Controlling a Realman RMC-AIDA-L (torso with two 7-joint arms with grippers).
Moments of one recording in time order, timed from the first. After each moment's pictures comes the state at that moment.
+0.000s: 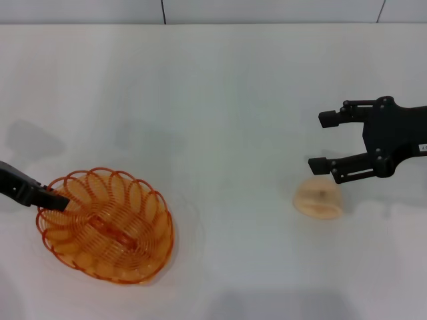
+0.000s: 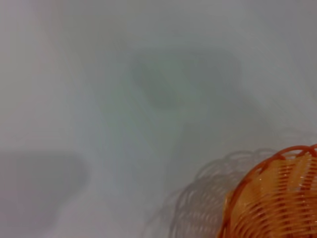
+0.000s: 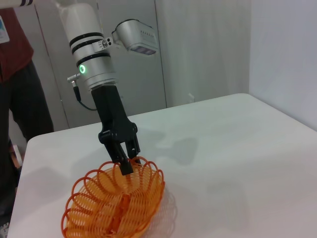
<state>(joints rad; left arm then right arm) -0.62 -1.96 0.73 0.92 2.67 1.71 -2.07 0.36 2.01 -1.17 -1.29 -1.81 -1.56 1.73</state>
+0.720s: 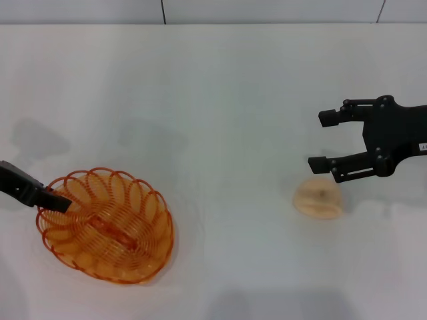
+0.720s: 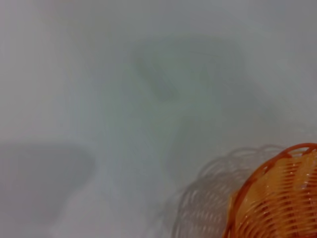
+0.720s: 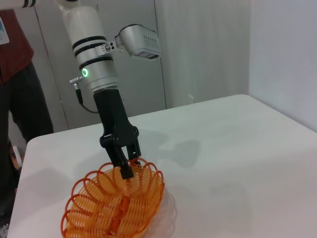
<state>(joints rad) -0.64 -1.96 0.75 0.89 2.70 1.69 -2.07 0.36 2.01 -1.16 -1.29 -1.81 -1.56 1.73</state>
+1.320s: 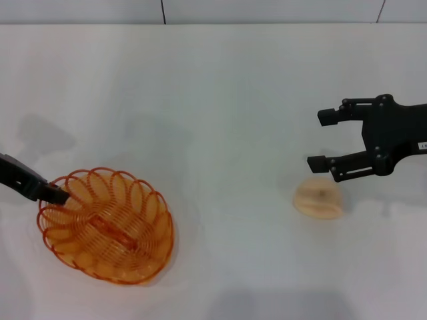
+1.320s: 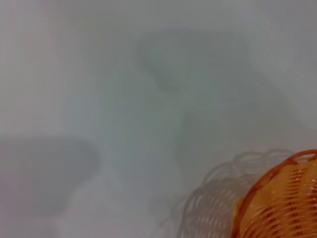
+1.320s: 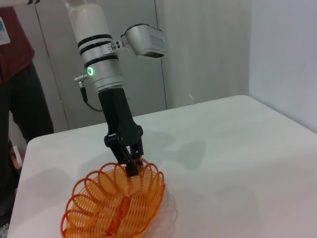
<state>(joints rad) -0.67 -1.96 0.75 0.87 2.72 1.68 -2.08 0.36 2.01 -1.16 -1.29 -1.81 -1.56 1.73</state>
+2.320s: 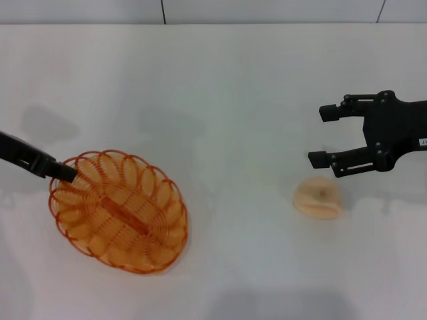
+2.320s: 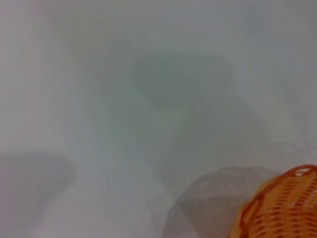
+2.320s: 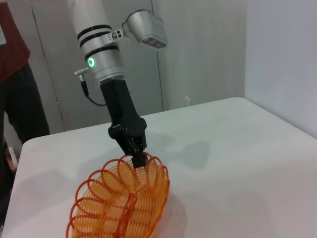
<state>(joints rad) -0.70 -1.95 0.74 0.91 2.65 1.72 -2.16 0.36 2.01 -1.16 -1.29 -1.81 -1.56 1.73</state>
